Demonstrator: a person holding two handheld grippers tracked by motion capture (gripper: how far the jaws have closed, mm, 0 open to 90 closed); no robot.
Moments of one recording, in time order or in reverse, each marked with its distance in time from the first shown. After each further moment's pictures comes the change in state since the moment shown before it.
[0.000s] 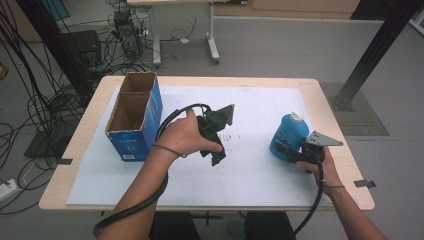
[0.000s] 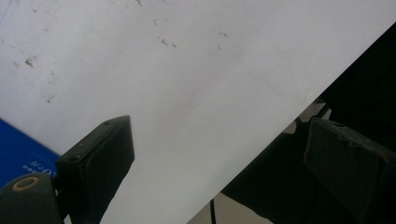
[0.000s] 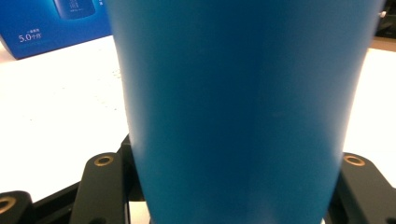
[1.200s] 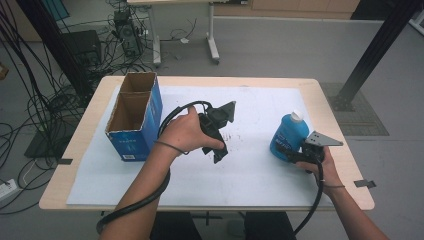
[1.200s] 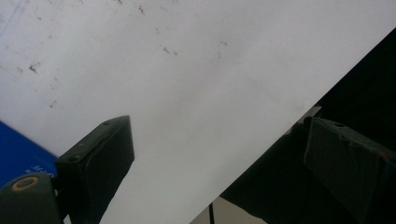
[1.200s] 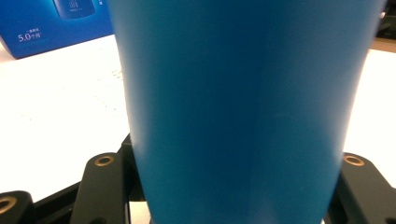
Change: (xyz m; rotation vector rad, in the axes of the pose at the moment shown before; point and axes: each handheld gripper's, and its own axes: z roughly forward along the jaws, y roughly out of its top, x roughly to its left) left arm 0.003 0.006 -0.004 -0.006 -0.005 -0.008; right arm 0.000 0.000 0.000 -0.001 -0.001 -0.002
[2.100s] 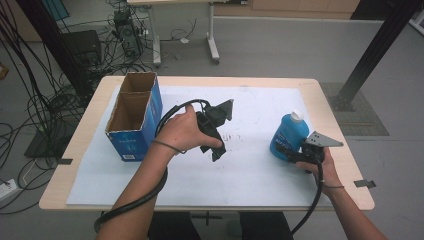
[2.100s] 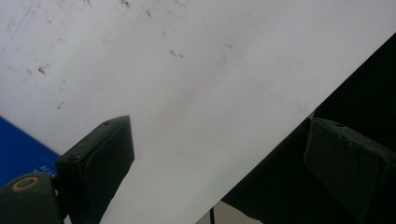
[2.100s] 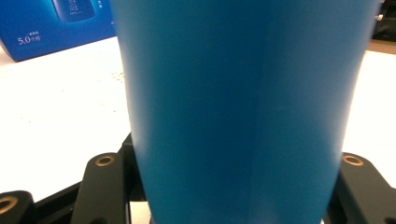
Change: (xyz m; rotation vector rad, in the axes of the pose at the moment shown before) left arm 0.005 -0.002 -0.003 -0.024 0.004 -0.002; right arm 0.000 -0.001 0.000 -0.011 -0.004 0.003
